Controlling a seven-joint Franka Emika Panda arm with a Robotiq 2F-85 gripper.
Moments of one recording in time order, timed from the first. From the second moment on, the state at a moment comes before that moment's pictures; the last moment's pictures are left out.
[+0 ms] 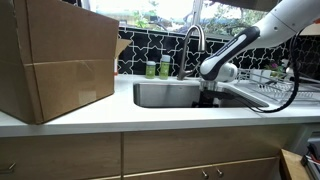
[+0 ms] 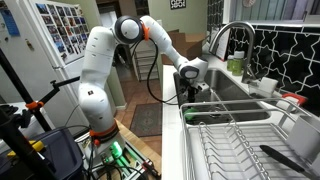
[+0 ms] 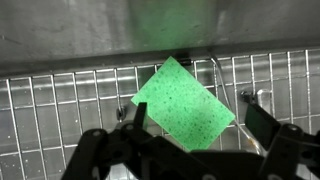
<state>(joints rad) -0.20 0.47 -0.14 -2.01 0.35 2.26 0.29</state>
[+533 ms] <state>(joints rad) -0.15 0.54 -0.14 -2.03 0.34 2.49 0.38</state>
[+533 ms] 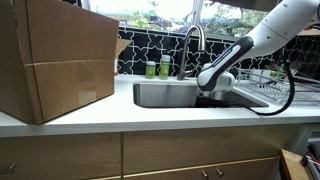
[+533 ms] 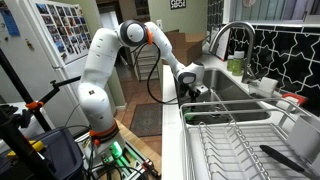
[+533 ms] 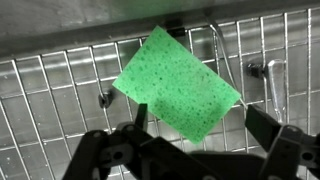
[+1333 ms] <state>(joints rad) -0.13 0.61 -0.14 -1.98 0.34 2.53 0.42</state>
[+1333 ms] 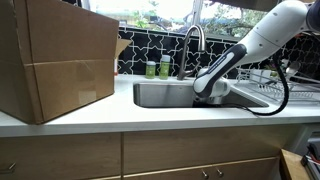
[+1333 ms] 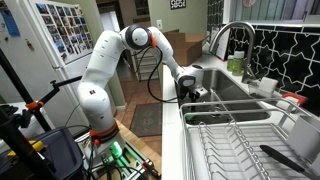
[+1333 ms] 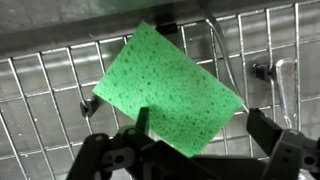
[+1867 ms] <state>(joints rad) -0.13 0.69 -0.14 -1.90 0.34 2.52 0.42</state>
